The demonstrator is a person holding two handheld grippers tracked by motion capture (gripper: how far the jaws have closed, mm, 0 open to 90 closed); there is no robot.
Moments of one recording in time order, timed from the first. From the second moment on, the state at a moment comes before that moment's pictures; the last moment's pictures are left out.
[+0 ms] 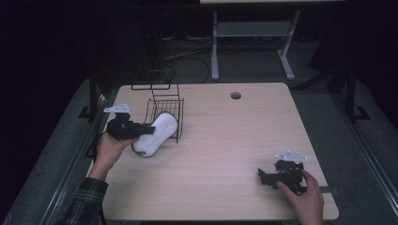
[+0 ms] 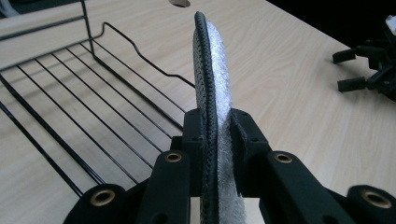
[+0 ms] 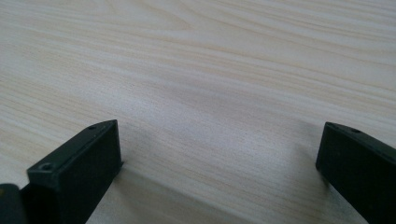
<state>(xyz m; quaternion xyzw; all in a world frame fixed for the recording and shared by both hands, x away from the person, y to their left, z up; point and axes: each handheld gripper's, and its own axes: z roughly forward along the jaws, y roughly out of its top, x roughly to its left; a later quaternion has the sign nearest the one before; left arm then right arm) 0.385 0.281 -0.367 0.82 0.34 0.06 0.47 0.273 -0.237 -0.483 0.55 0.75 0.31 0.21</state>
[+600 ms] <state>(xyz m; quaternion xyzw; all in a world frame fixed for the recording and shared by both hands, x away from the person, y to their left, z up) 0.416 0.288 -0.358 0.81 0.35 0.07 0.47 0.273 -0.237 -0.483 0.55 0.75 0.31 0.21</state>
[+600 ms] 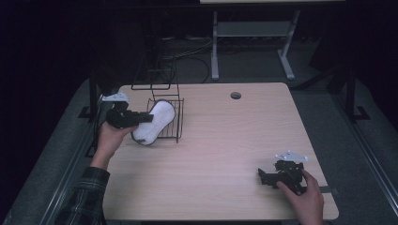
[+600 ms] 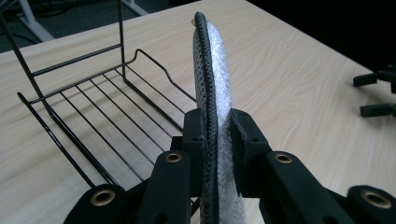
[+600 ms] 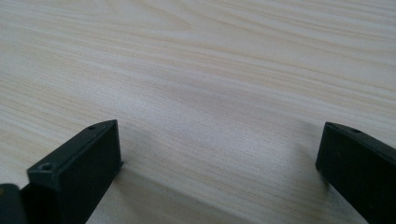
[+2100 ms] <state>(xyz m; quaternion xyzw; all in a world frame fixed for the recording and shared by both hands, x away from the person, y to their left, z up) 0.485 0.295 -0.390 0.79 0.41 0.06 0.46 0.273 -0.237 -0.483 0.55 0.75 0.31 0.21</state>
